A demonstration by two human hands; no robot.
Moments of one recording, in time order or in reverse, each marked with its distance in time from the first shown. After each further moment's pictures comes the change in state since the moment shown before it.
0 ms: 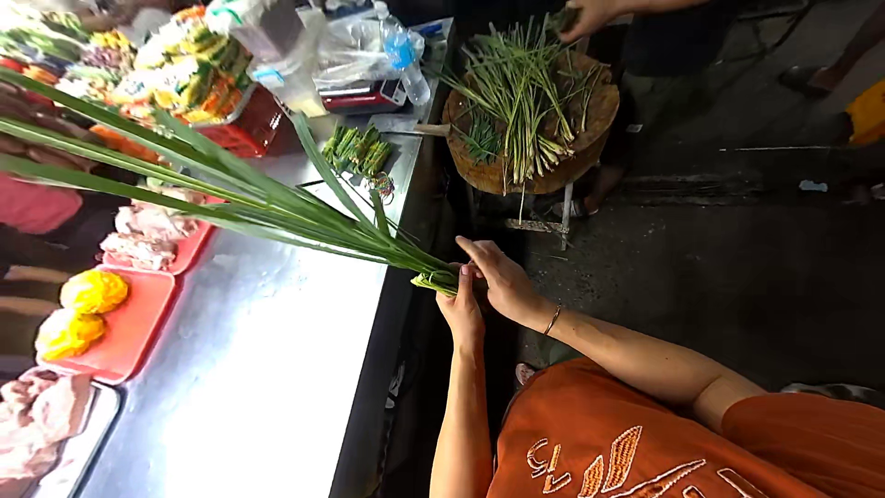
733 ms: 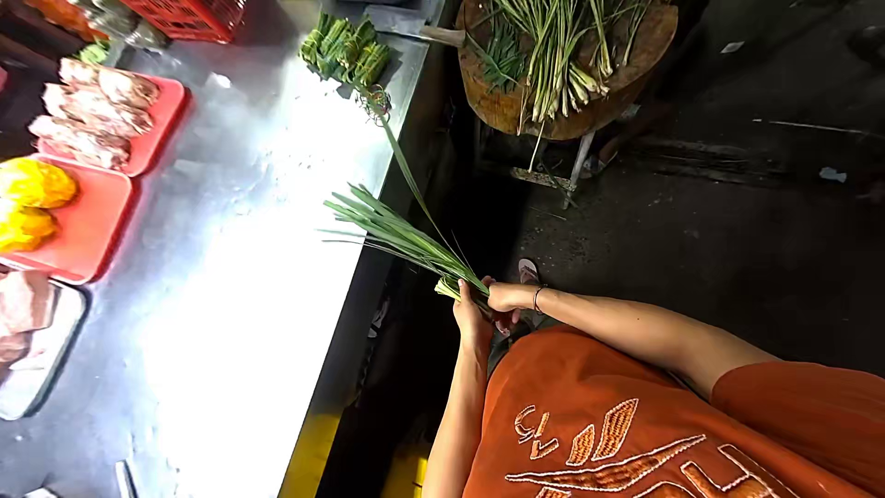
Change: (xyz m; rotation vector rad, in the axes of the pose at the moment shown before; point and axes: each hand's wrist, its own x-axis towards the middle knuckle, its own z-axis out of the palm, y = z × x) left_hand -0.091 -0.079 -0.070 -0.043 0.432 -0.725; right_hand -0.075 0.029 0.051 -0.017 -1.362 1.186
